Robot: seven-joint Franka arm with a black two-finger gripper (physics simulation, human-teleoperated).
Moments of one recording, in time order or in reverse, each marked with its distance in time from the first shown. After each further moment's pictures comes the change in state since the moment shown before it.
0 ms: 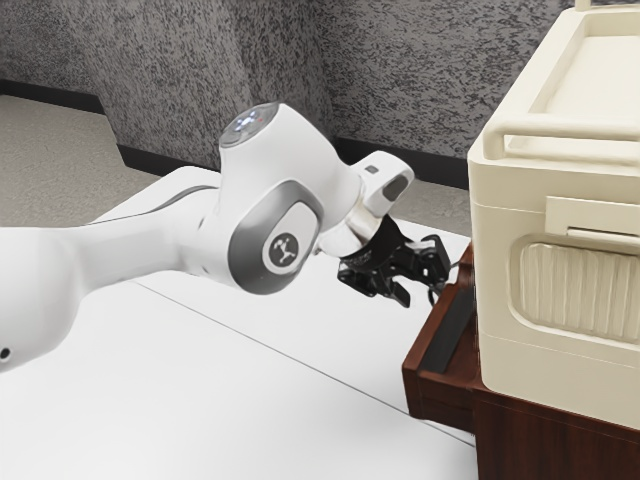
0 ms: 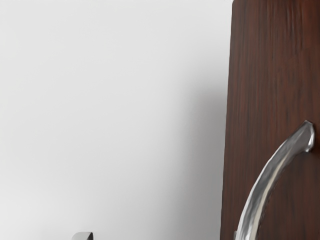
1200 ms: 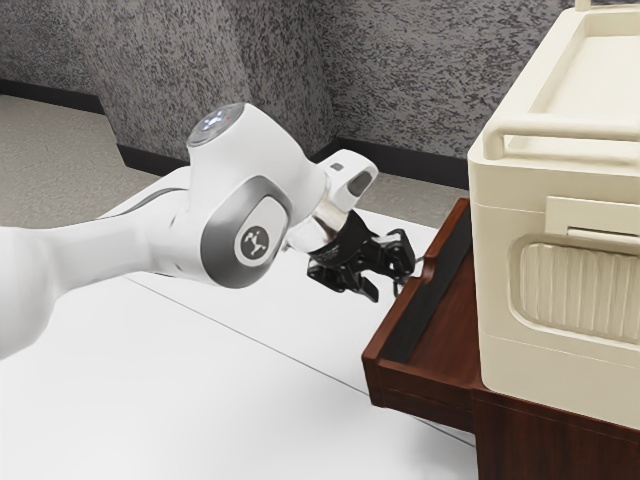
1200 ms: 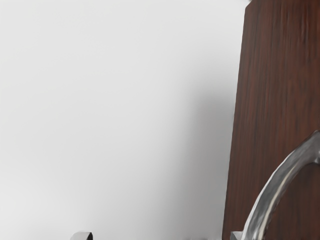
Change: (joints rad) arm 0.067 -0.043 0.005 -0.053 -0.021 -0.002 0.022
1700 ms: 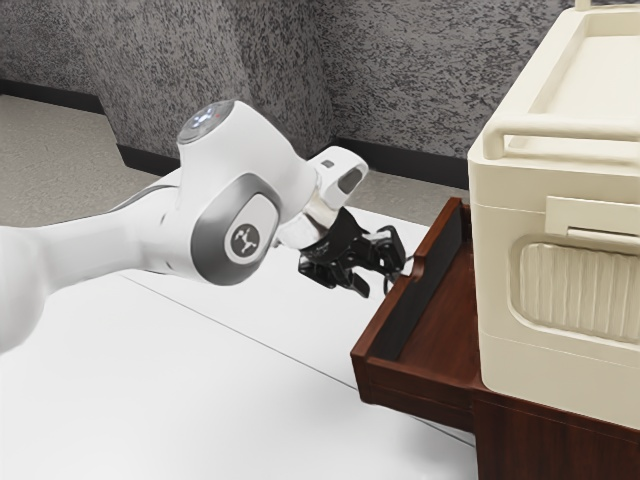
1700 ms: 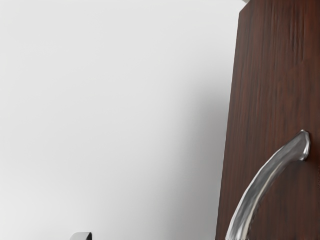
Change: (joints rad) arm 0.021 -0.019 -0.005 -0.012 0.015 -0.002 0.010
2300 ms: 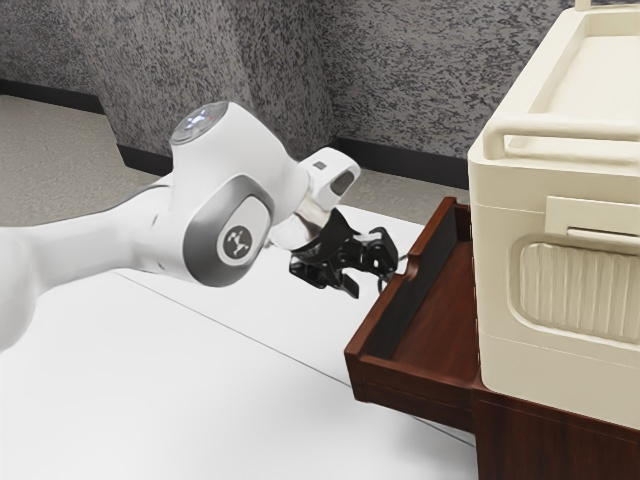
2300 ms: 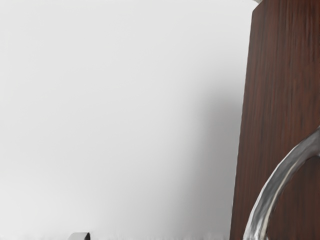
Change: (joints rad) arm -0.015 -0.015 0.026 -0.019 0.025 -0.001 -0.009
